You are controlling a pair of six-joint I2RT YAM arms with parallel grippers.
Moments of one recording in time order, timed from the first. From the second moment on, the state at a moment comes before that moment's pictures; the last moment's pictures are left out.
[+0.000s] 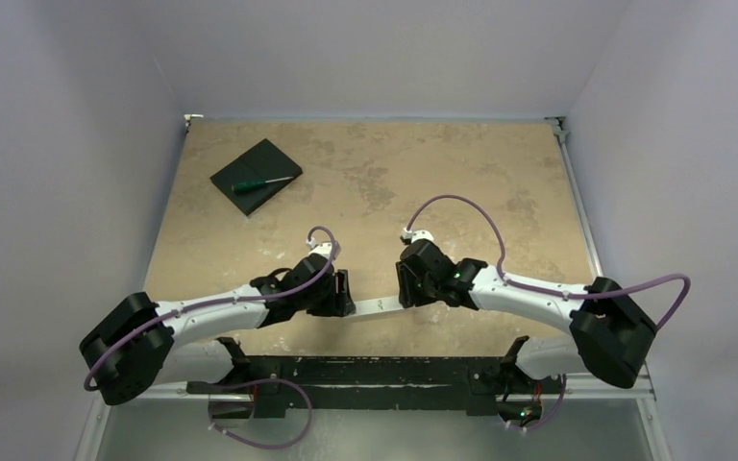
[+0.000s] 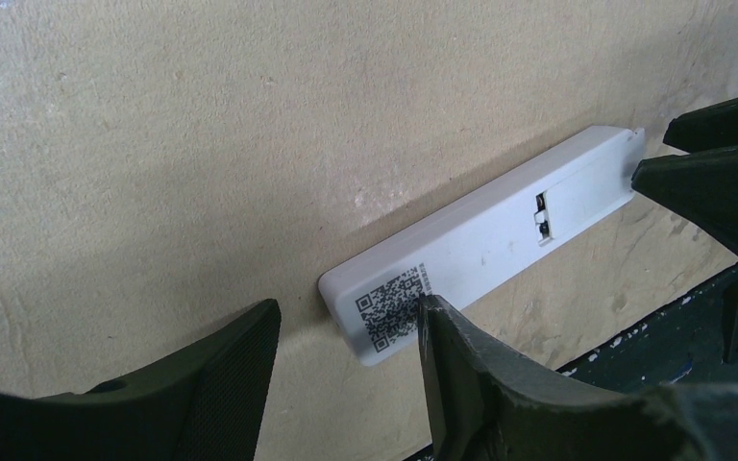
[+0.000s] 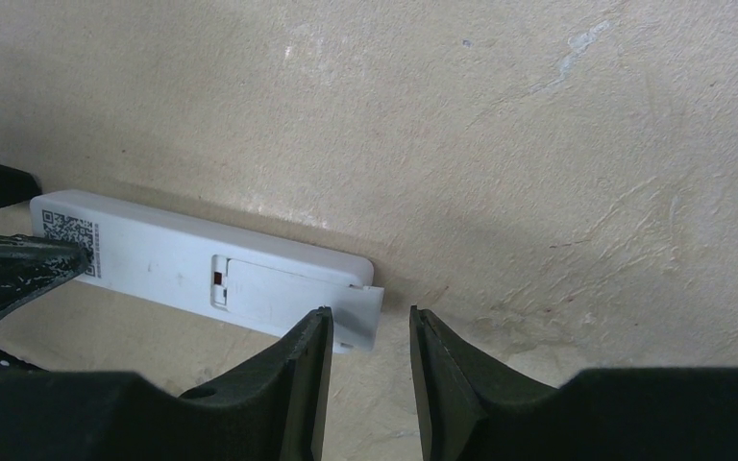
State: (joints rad) left arm -0.87 1.21 0.46 -0.13 -0.04 -0.78; right arm 0.90 1.32 0.68 -0.36 0.13 0.62
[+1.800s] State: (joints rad) left arm -0.86 1.23 0.48 -0.12 -0.02 -0.77; right arm 0.89 1.37 0.68 -0.29 0.06 0.62
